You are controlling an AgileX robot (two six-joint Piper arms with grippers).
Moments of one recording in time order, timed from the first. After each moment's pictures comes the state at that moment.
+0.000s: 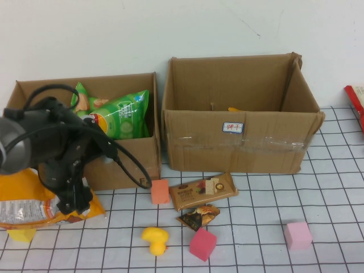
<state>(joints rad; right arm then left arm) 0.00 -0.02 0.03 0.71 0.43 -0.07 -0.32 1.80 -1.19 0.51 0.87 0.17</state>
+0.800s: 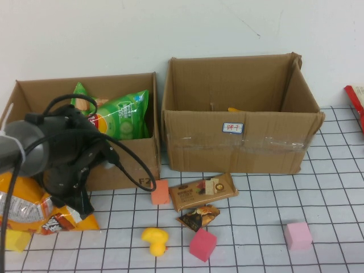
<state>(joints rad) 0.00 -0.02 0.03 0.71 0.43 -0.07 -0.34 1.86 -1.20 0.58 0.93 0.03</state>
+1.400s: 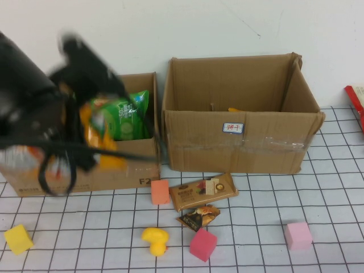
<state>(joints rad) 0.00 -0.02 0.03 0.73 0.43 -0.10 -0.59 1.37 -1.28 0.59 1.10 -0.03</state>
